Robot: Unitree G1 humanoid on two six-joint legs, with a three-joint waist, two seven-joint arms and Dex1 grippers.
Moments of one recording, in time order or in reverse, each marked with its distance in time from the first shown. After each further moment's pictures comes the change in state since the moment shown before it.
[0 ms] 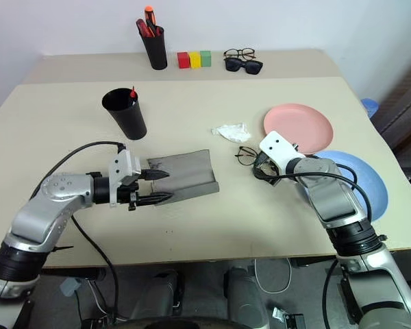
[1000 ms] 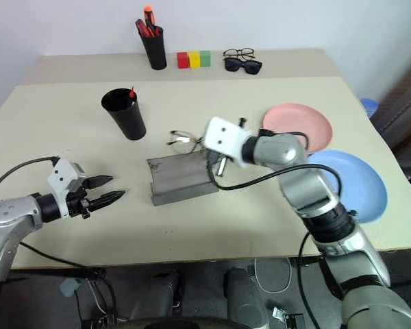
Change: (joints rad) left arm 0.301 0.090 0.352 0.060 -0.033 -0.032 0.094; right arm -0.226 0.180 0.216 -0.145 0.000 -0.250 0.206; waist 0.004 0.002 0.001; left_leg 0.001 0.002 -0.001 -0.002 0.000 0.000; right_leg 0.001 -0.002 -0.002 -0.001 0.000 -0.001
